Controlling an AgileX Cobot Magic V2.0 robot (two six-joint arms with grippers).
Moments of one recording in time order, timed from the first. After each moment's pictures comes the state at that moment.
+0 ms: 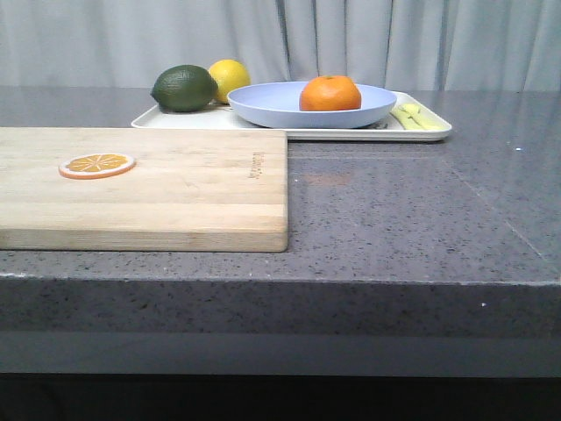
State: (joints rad) left arm -0.09 0.00 0.01 -0.05 0.04 0.00; right arm 0.23 0.29 -0.67 -0.04 0.87 0.09
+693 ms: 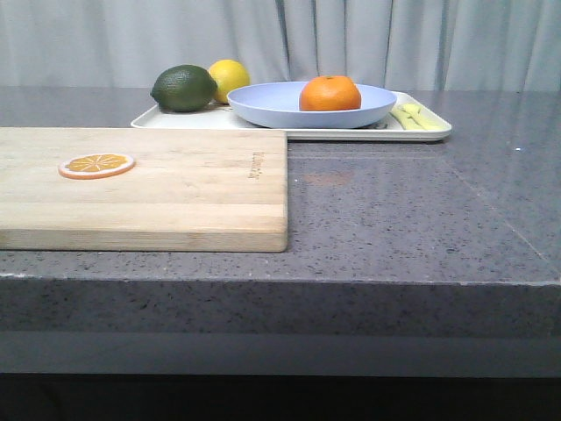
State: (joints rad) left arm -0.09 0.00 0.01 -0.05 0.04 0.00; right arm 0.01 0.02 -0.15 -0.02 0.29 0.09
